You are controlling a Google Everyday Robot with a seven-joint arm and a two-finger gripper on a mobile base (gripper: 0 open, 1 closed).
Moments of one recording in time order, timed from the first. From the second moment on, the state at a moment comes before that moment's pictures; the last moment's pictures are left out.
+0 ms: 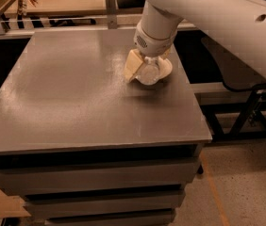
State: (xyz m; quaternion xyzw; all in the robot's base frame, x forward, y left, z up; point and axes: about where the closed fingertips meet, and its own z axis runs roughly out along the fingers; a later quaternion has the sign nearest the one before) arm 0.627 -0.043 0.892 -0.34 0.92 0.01 0.19
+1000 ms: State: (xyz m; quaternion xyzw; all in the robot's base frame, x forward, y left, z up) arm 0.615 -0.042 0.921 -0.34 0.91 0.00 0.25
